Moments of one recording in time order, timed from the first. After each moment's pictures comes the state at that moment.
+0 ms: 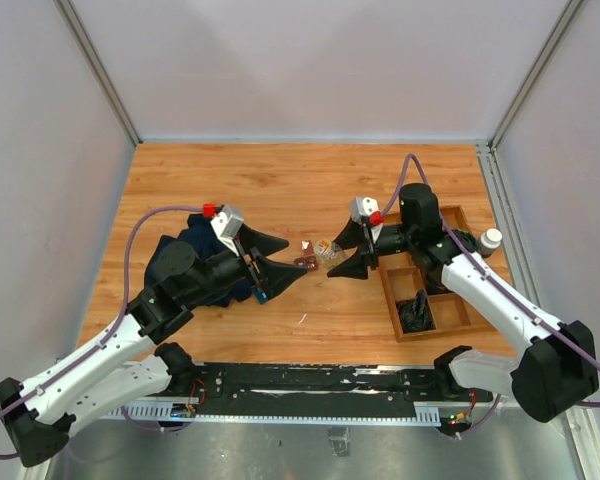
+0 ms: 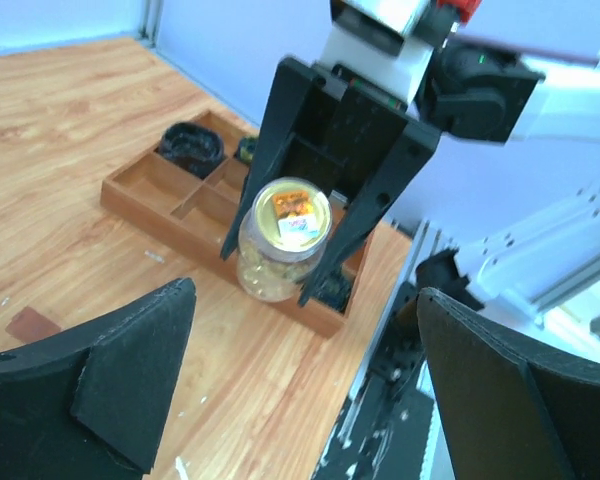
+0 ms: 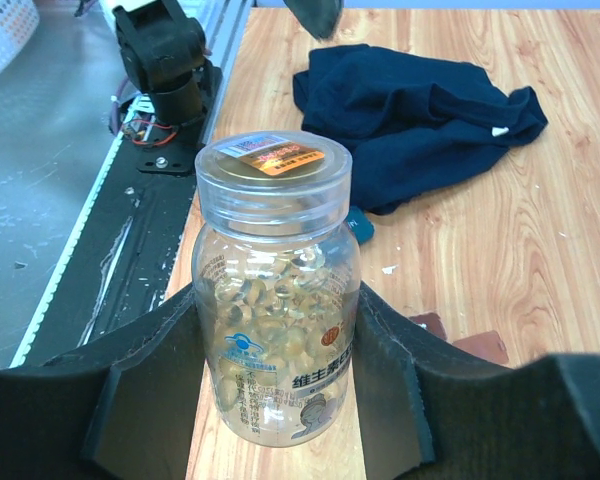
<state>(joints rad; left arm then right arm) -0.79 0.73 0.67 0.11 0.28 -0.41 0.47 1.19 0.89 -0.12 -1.20 -0.38</state>
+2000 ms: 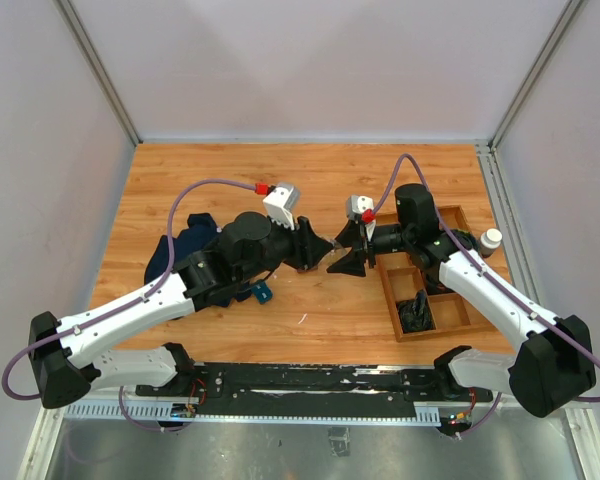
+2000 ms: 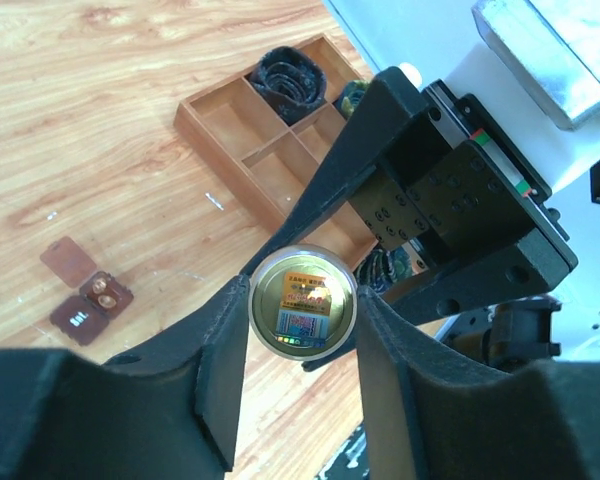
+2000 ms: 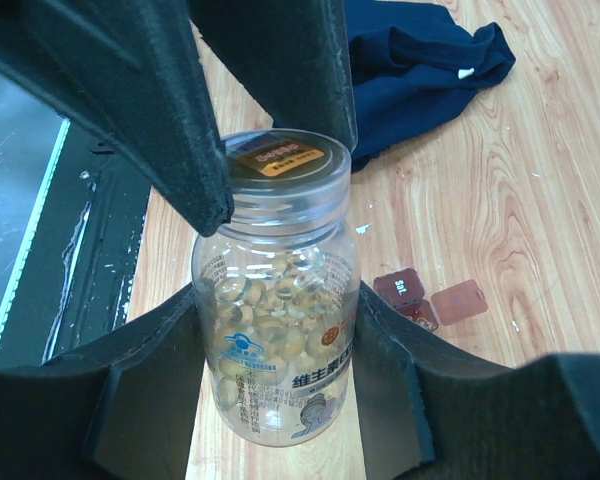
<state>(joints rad) -0.97 1.12 0.98 -0.11 -0.14 -0.52 0.47 1.22 0.89 -0.18 -1.06 -0.40</state>
